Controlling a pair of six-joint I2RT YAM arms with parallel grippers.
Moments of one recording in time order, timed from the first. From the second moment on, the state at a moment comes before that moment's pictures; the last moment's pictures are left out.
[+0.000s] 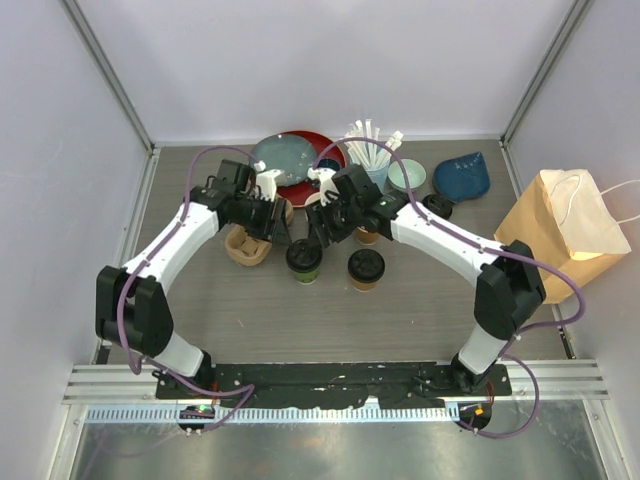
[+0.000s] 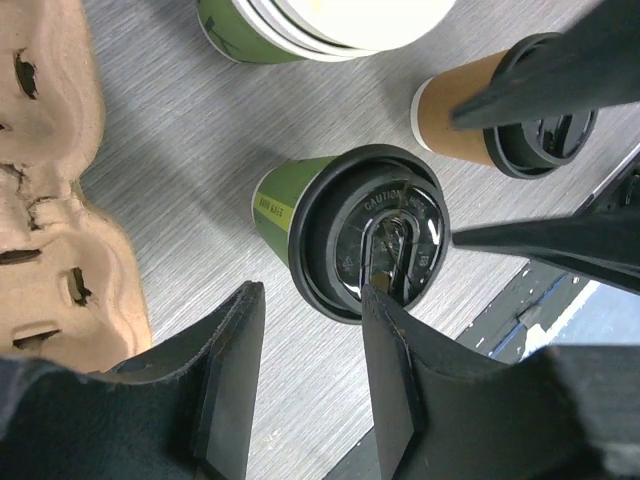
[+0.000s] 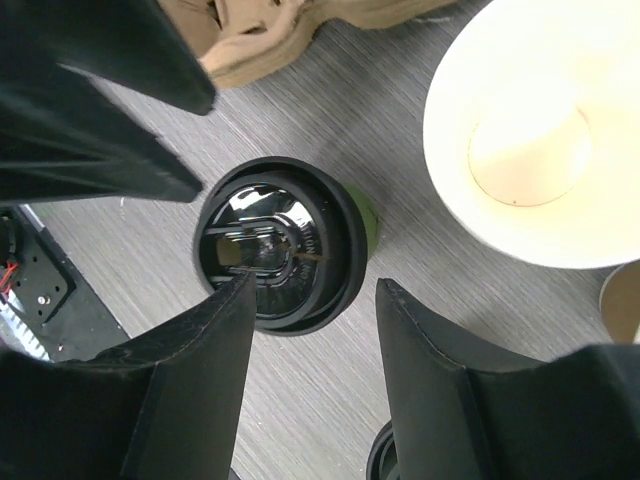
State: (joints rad) left arm -0.32 1.55 1.25 -0.70 0.54 -0.04; right arm 0.72 1.67 1.39 -0.48 -0.28 0.16
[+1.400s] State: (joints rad) left arm -0.54 1.26 1.16 -1.07 0.65 1.45; right arm 0.68 1.64 1.21 -0.19 -0.33 0.29
